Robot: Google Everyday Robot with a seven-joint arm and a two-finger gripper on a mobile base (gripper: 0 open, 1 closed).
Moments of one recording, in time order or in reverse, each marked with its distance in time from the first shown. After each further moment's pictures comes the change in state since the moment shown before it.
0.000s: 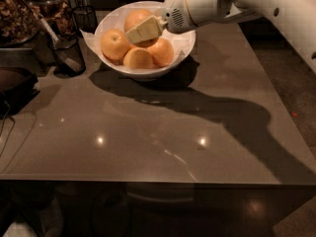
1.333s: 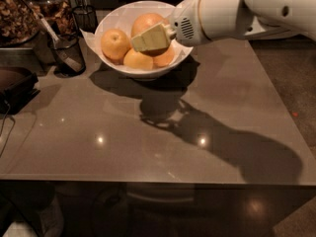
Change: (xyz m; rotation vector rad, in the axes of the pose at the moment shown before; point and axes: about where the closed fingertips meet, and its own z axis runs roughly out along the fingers) arm 0.008 0.054 -0.051 0.150 -0.016 0.061
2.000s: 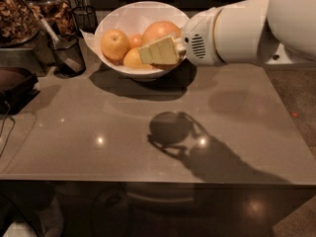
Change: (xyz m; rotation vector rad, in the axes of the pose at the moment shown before) arm 0.018 0.035 -0.053 0.151 -0.014 0.078
